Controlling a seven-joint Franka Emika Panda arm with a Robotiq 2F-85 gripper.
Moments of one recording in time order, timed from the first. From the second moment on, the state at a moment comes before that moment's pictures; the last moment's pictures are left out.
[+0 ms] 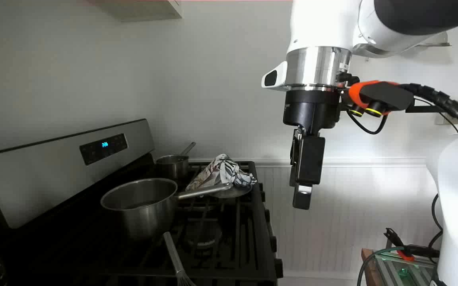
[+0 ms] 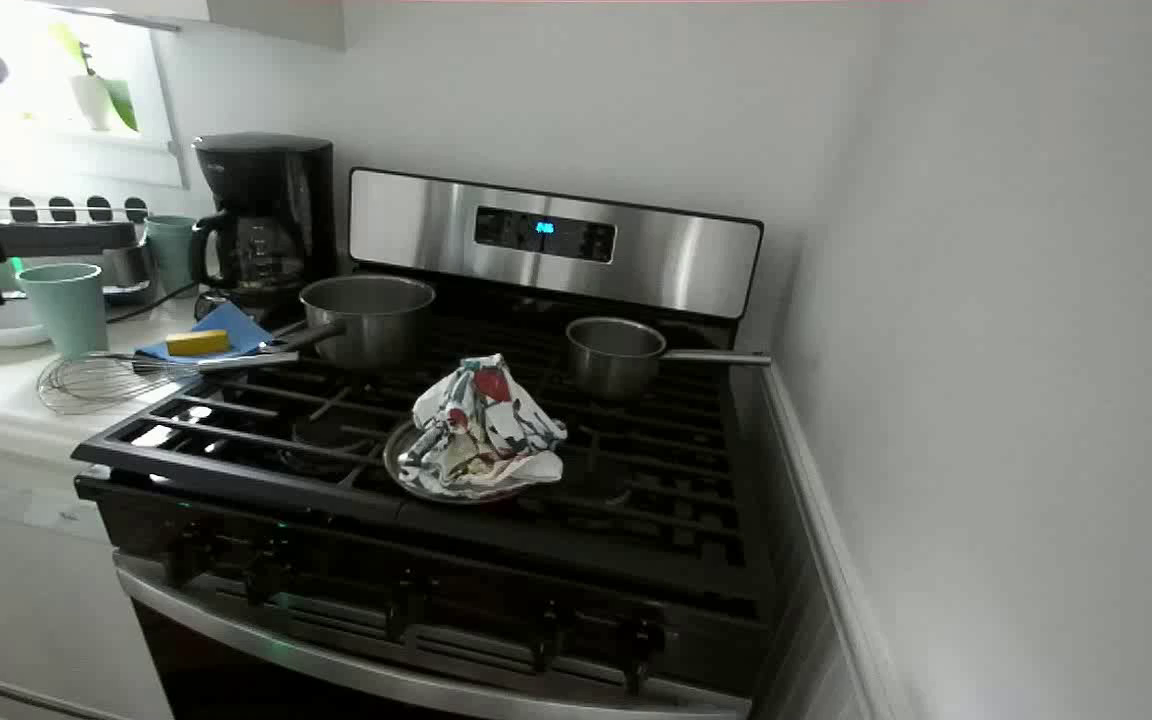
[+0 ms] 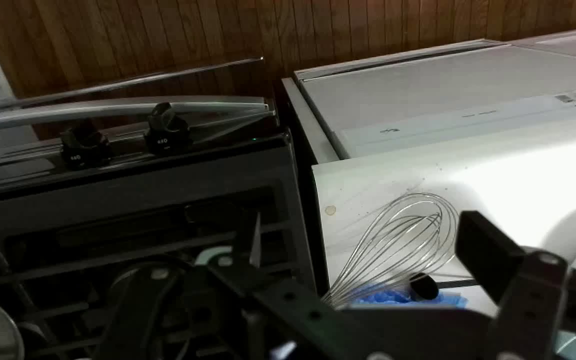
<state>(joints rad) 0.14 -0.92 0.07 -2.77 0.12 1.96 0.04</state>
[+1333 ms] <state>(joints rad) 0.42 -0.49 0.04 -2.63 0.37 2.55 -0.10</state>
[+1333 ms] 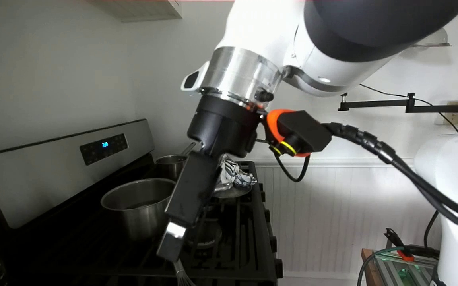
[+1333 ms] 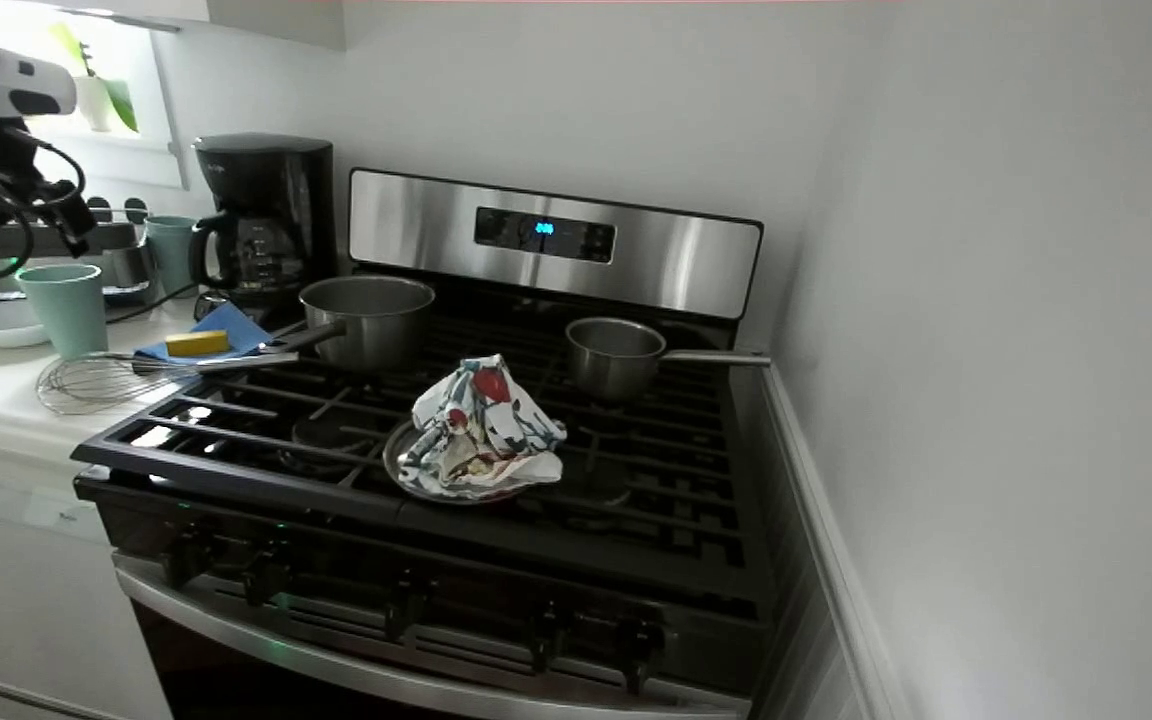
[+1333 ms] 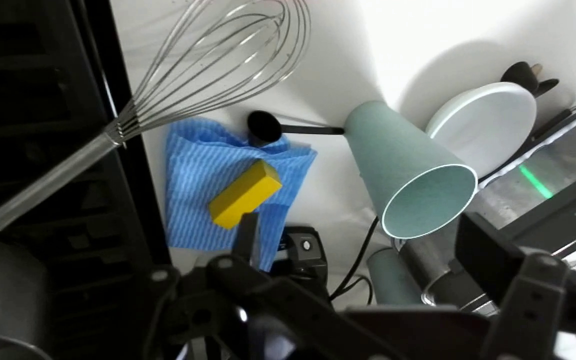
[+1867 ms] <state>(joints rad) 0.43 -0.16 0.04 -2.38 0.45 2.53 -0.28</state>
